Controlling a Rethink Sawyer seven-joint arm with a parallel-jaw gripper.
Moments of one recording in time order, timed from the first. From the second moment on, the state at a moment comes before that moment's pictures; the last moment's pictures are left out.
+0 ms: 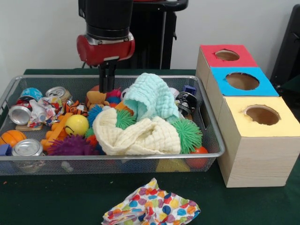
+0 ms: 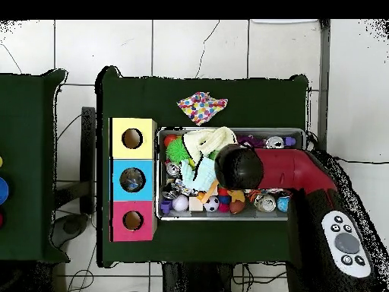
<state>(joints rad) -0.56 -0.74 0.30 1.63 -0.45 0.63 1.10</state>
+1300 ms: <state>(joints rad) -0.46 -0.76 0.30 1.75 -0.43 0.57 1.10</state>
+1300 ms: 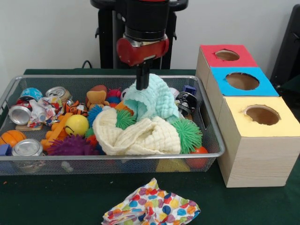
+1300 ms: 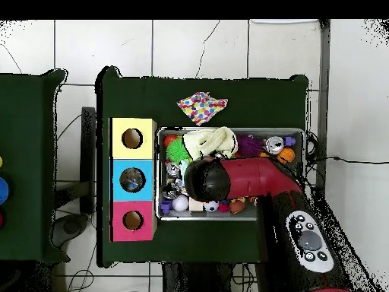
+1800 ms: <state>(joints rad) -0.43 -0.76 0.29 1.81 -0.41 0.51 1.10</state>
